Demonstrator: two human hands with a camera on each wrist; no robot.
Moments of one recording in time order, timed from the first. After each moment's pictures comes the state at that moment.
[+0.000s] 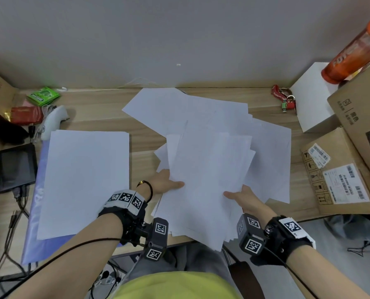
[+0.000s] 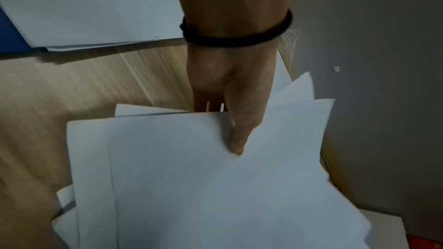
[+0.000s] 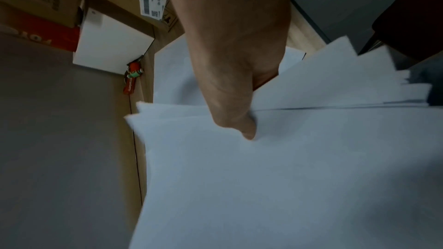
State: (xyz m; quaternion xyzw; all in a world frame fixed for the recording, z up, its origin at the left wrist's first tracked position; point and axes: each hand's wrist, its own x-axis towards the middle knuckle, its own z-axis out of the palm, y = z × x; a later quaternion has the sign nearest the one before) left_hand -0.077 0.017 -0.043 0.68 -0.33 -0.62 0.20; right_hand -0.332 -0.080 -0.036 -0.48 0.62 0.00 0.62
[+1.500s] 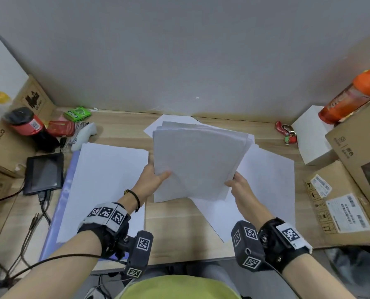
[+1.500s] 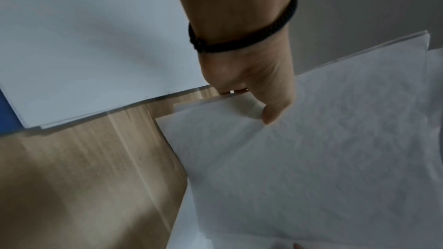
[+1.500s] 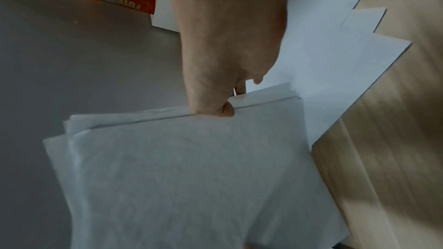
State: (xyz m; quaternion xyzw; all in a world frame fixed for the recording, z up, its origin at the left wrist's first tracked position) left_hand -0.031 0.055 0.018 0.67 -0.26 -0.46 0.52; right_hand -0.246 -0.070 0.042 -0.54 0.55 -0.14 0.63
